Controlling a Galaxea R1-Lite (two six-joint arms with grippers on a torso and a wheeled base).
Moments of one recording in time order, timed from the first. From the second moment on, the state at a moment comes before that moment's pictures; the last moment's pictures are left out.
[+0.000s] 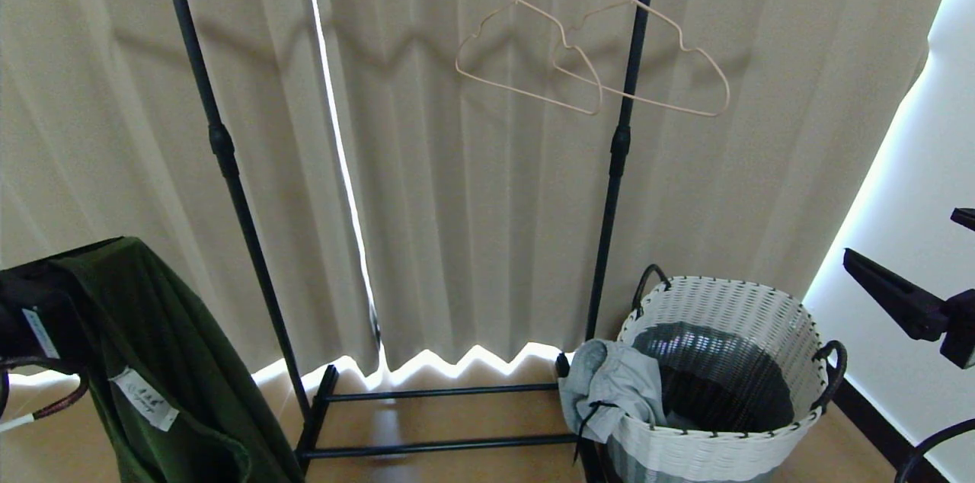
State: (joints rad) left arm -0.07 1.00 -0.49 -0.40 -0.08 0.14; right arm 0.20 1.02 -0.44 -0.52 -0.12 -0.28
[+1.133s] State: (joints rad) left arm -0.17 1.04 -0.49 -0.43 -0.19 0.19; right arm 0.11 0.98 -0.37 -0.51 -0.12 -0.40
